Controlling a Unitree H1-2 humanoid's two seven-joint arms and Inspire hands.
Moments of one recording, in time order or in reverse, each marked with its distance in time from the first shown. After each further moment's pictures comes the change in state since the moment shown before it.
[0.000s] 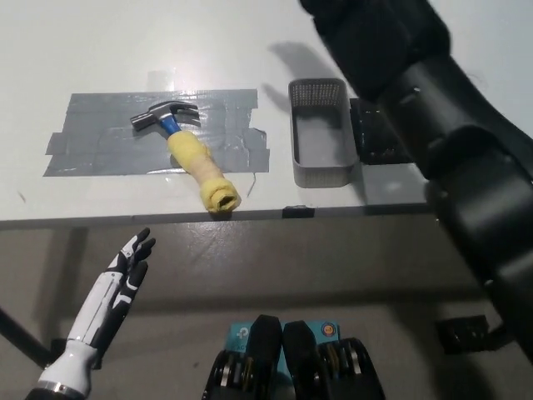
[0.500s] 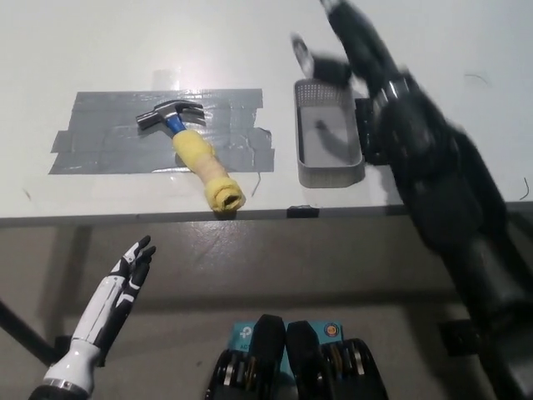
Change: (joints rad) left_arm -0.032 -0.001 0.000 0.091 -0.001 0.002 0.000; right_arm 0.619 -0.073 -0.070 -0.484 0.024 0.046 0.026
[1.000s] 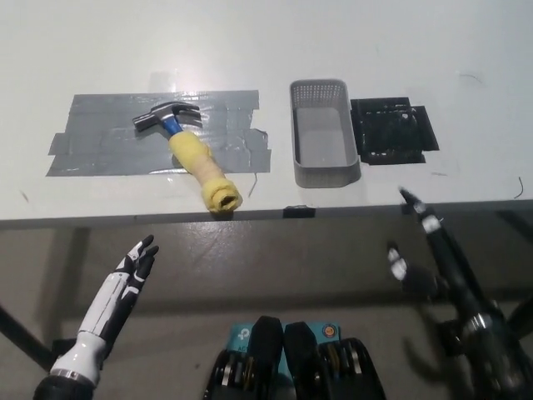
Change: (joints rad) left_arm -0.027 -0.009 0.000 0.078 -0.002 0.000 0.000; right_arm 0.703 -0.038 -0.086 -0.489 0.057 0.008 -0.002
